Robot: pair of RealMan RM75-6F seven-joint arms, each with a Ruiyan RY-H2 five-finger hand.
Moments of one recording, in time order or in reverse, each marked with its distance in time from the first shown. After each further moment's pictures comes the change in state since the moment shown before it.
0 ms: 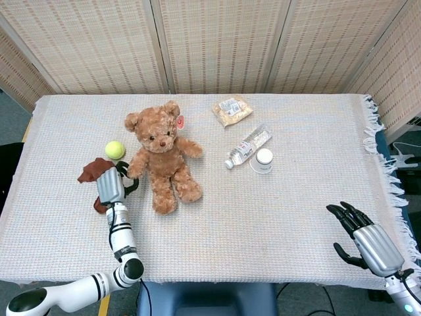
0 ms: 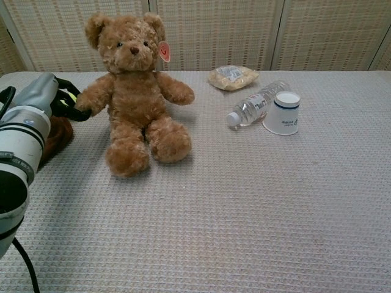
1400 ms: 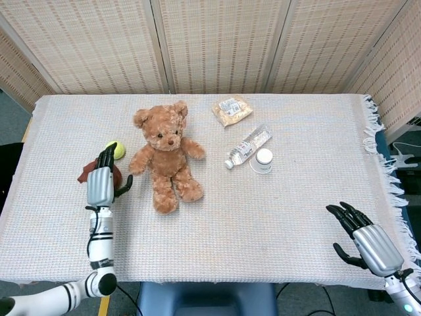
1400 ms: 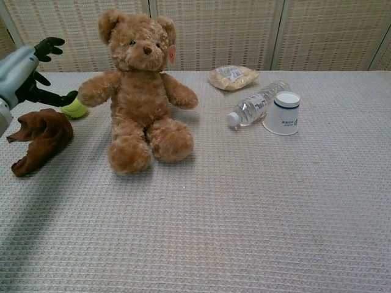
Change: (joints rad) left arm 0.132 0.232 0.208 -0.114 0.349 -0.012 -0.202; right arm 0.002 0.001 -0.003 -0.001 0.002 -0.005 0.000
